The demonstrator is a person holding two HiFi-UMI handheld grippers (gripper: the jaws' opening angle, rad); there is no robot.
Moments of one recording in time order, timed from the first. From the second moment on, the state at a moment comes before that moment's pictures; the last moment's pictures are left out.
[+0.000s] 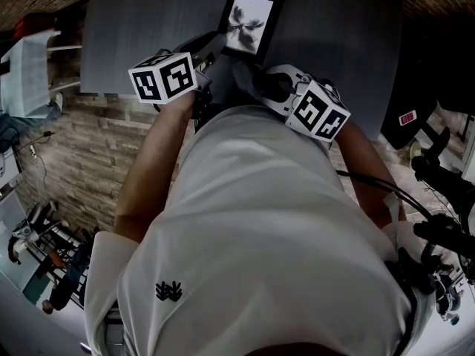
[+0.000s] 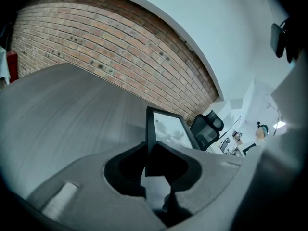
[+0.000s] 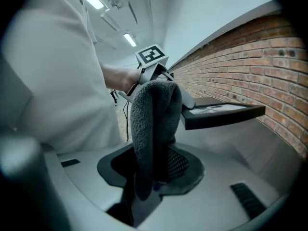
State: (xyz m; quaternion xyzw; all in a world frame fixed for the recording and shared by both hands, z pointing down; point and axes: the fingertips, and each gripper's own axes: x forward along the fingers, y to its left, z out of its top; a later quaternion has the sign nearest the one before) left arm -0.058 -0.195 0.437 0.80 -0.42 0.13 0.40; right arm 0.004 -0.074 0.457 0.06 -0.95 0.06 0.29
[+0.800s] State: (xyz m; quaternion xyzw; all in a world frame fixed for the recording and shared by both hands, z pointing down) left arm -0.064 -0.188 0.408 0.81 -0.41 0.09 0.41; right arm 0.048 -0.113 0.507 0.10 -0.92 0.12 0.35
